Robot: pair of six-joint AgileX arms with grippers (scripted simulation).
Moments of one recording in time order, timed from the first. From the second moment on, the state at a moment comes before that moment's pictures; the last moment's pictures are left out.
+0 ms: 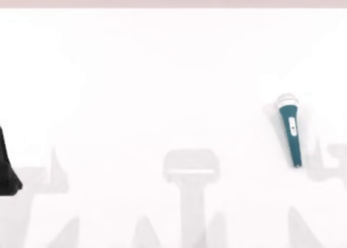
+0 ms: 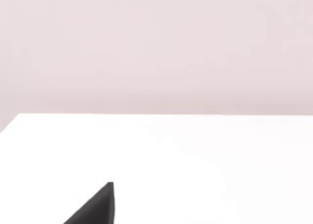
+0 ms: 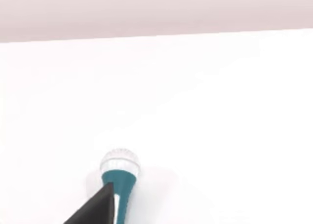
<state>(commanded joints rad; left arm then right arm) 0.00 0.00 0.00 0.00 0.00 0.00 0.08 0.38 0.32 -0.22 0.01 0.09</state>
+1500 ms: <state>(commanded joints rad) 0.00 0.00 0.00 0.00 0.00 0.00 0.35 1.82 1.30 -0.95 0.04 0.38</state>
